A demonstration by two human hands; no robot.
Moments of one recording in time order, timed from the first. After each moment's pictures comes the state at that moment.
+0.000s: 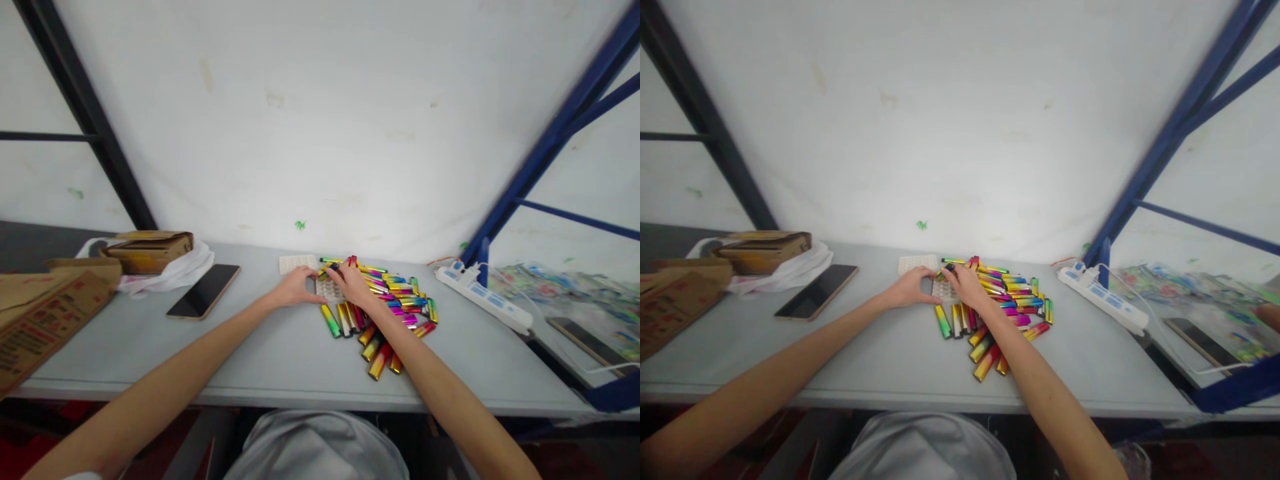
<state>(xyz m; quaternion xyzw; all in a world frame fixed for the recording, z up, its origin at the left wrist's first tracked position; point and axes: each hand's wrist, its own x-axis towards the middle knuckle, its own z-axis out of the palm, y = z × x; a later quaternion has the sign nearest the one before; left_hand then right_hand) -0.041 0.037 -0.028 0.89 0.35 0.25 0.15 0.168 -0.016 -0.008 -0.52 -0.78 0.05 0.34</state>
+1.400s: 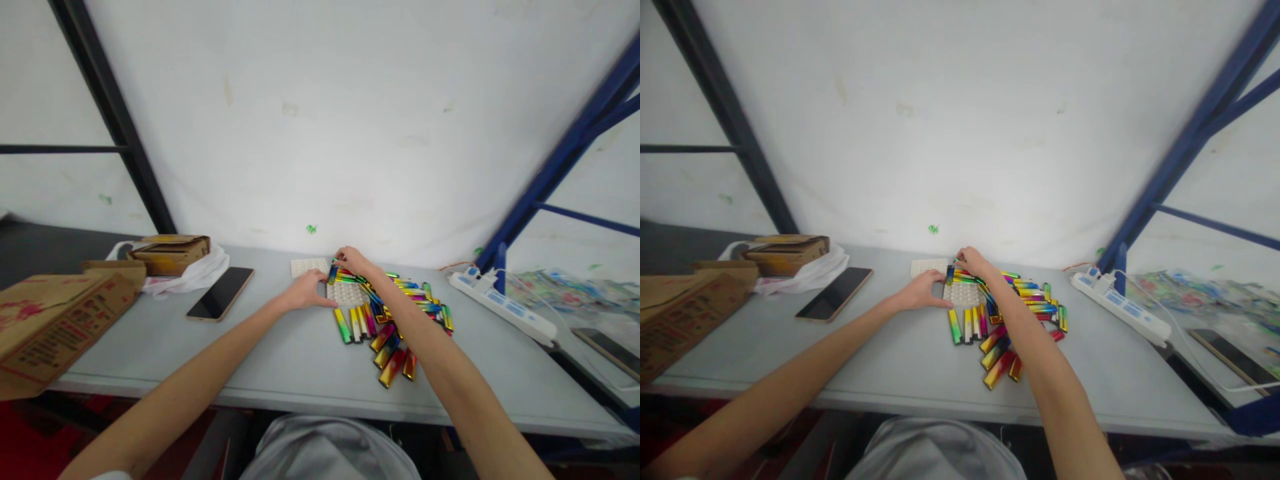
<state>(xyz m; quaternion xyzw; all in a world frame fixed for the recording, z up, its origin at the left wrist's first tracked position) -0.044 0.030 -0.016 0.89 0.34 0.25 0.15 0.179 0.090 0.008 -0.54 -0.79 0.09 0.26</state>
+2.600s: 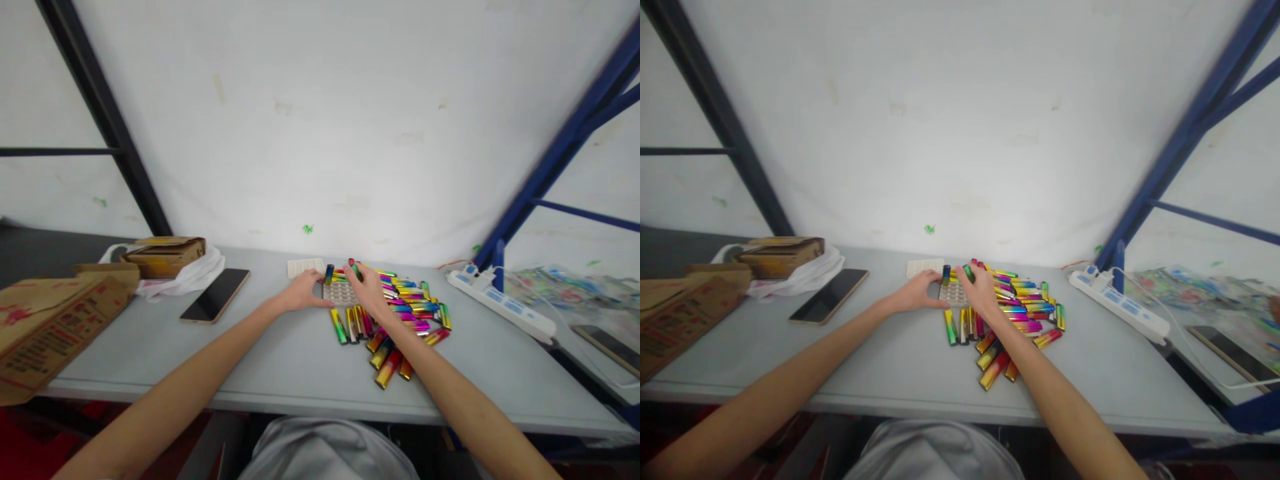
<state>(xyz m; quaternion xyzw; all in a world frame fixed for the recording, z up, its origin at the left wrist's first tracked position) -0.044 0.026 -0.013 0.90 0.33 0.25 0.15 0.158 -0.040 0.010 -0.55 -0.67 0.08 0.50</state>
